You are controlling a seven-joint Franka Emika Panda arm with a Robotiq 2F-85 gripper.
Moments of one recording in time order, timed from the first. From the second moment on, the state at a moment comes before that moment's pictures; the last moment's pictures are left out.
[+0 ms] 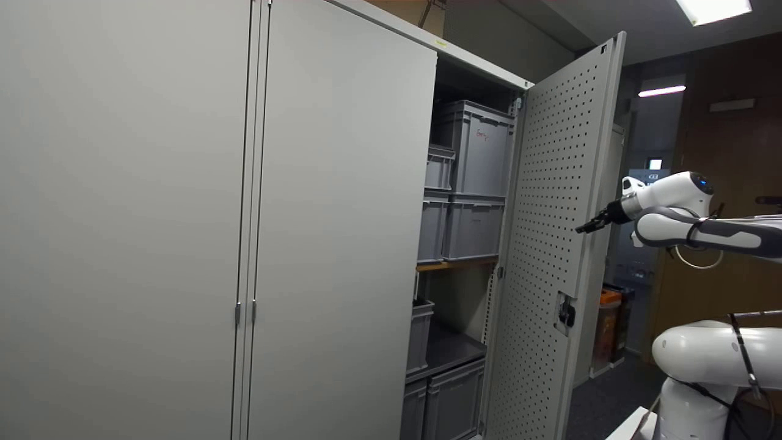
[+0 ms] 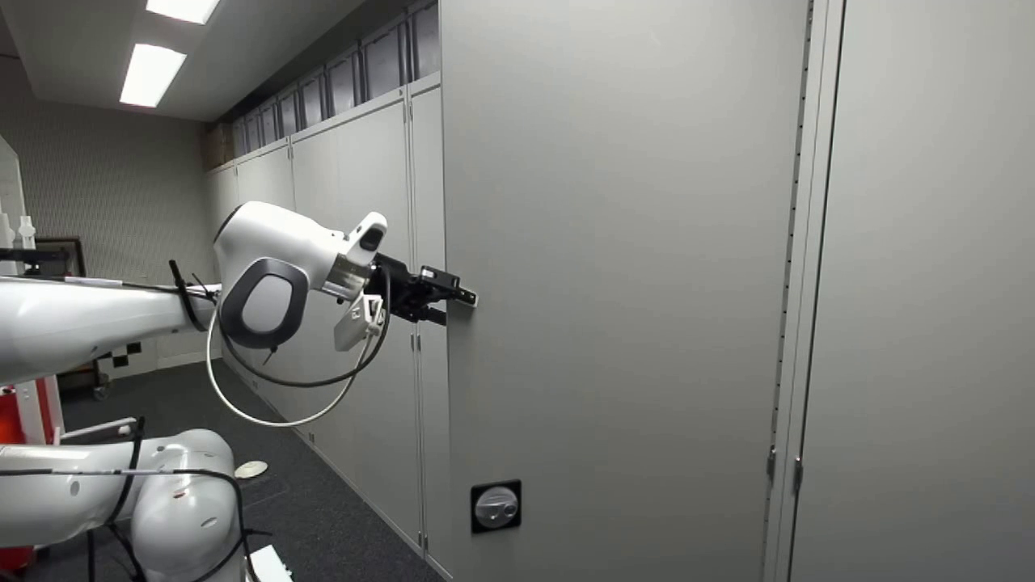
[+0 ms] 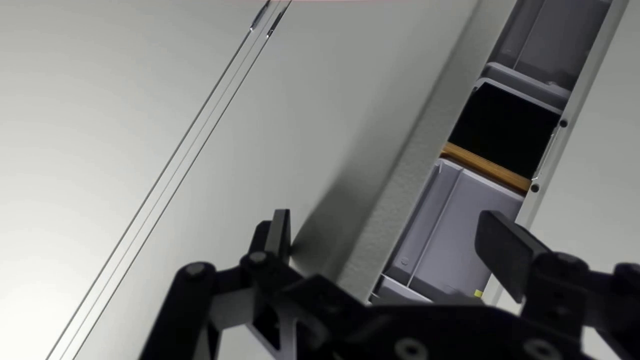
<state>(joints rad) -0.17 -1.24 -0.29 -2.78 -0.34 2.70 -0.48</state>
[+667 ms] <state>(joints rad) -0.17 -1.24 -0.23 -2.78 -0.34 2.70 -0.48</state>
